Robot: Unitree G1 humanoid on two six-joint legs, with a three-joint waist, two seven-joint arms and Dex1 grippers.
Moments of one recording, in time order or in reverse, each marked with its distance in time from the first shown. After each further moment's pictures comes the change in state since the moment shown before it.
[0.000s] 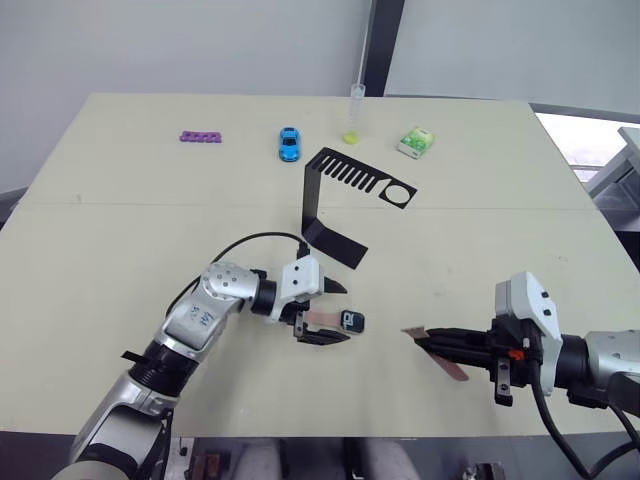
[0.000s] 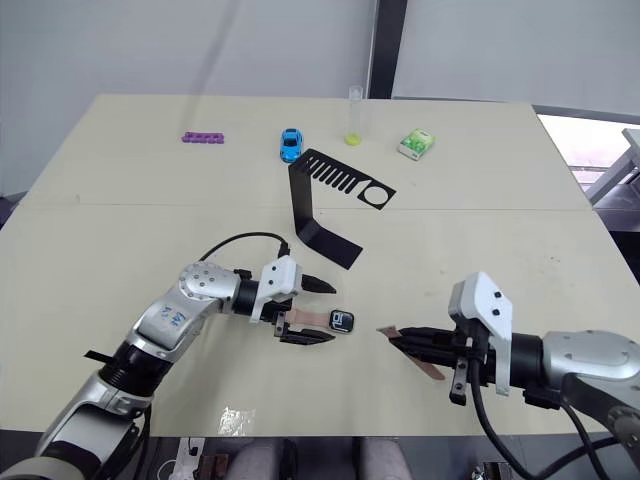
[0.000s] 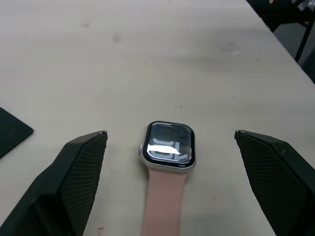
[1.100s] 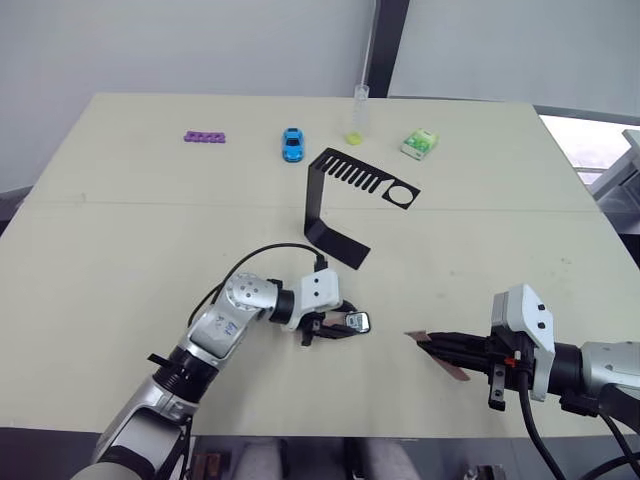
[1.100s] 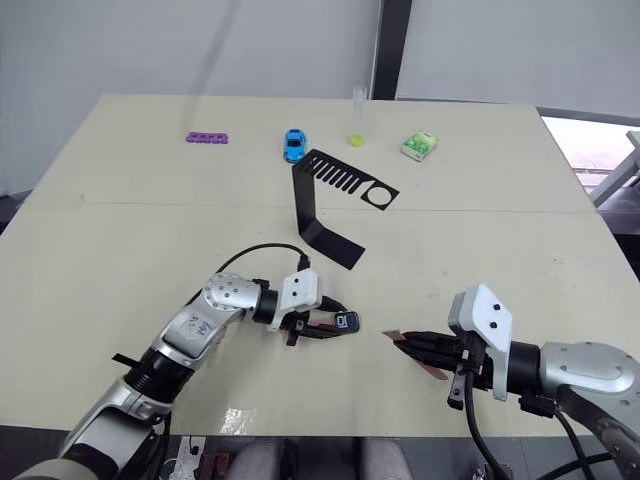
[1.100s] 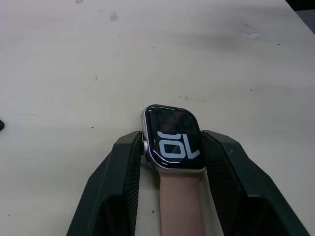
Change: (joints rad) left arm 0.000 -0.070 -0.037 0.022 0.091 0.045 0.018; right arm 0.018 0.069 0.024 0.002 -0.095 -0.040 0.011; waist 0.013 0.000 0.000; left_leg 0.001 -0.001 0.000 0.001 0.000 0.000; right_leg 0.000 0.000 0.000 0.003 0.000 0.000
